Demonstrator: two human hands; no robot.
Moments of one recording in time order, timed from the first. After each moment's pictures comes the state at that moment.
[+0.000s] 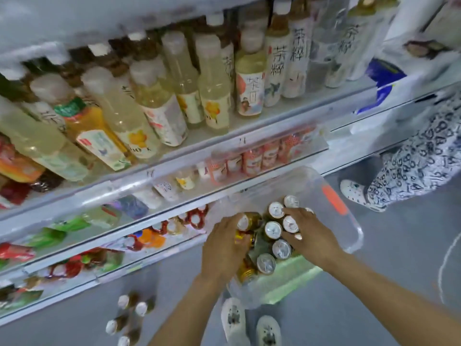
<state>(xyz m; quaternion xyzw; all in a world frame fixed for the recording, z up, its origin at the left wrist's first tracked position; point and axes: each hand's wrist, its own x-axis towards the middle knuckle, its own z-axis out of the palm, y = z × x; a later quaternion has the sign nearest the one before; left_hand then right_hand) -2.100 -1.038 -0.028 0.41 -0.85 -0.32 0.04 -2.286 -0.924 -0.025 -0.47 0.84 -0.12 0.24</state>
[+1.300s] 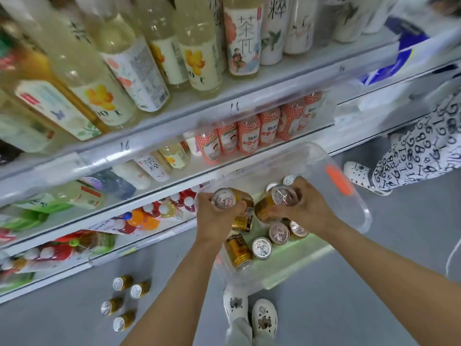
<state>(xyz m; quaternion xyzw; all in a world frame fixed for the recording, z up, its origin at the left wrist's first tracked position) -2.138 -1.050 -0.076 0.61 -0.54 -0.56 0.14 -2.305 -0.944 -0.068 -0.28 0.83 -0.32 0.36</state>
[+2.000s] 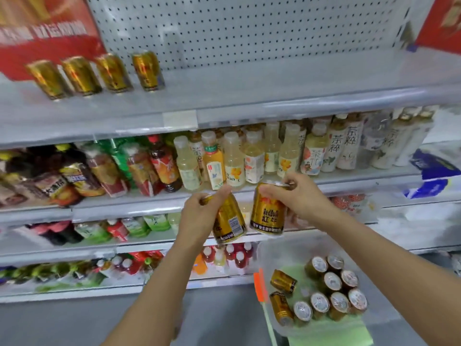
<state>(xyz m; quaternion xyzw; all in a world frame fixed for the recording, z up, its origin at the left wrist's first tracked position) -1.977 -1.064 0.182 0.58 -0.55 -0.48 0.35 -2.179 -1.011 0.207 -0.47 0.70 -0.40 0.36</state>
